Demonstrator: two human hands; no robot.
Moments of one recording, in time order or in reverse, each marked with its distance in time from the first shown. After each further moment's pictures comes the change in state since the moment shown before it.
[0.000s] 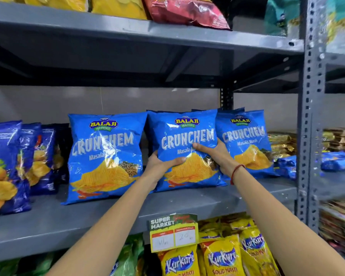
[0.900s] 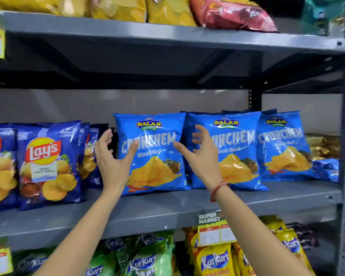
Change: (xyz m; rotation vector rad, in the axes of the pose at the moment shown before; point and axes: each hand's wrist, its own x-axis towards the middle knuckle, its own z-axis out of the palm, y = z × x) left_hand -0.053 0.020 -0.172 0.285 0.720 0.632; right_hand -0.072 -0.041 0.167 -0.249 0.209 -0.390
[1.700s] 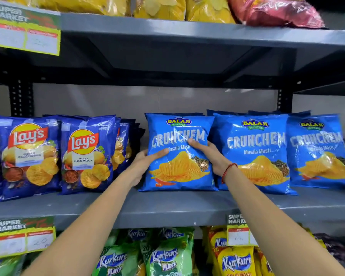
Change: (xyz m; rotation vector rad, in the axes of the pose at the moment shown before) left_hand 0.030 -0.037 -0.015 -0.278 -0.664 -0.727; right_hand 0.046 0.045 0.051 0.462 -0.506 0.479
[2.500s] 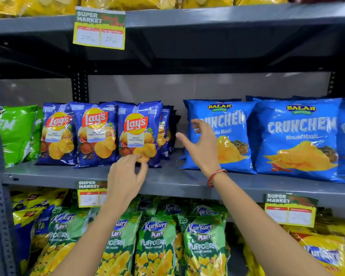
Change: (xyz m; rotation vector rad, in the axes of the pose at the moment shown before) left_hand -0.153 -0.020 -0.096 1.195 0.674 0.570; right_hand -0.072 0.002 0.155 -0.510 0.298 -0.571
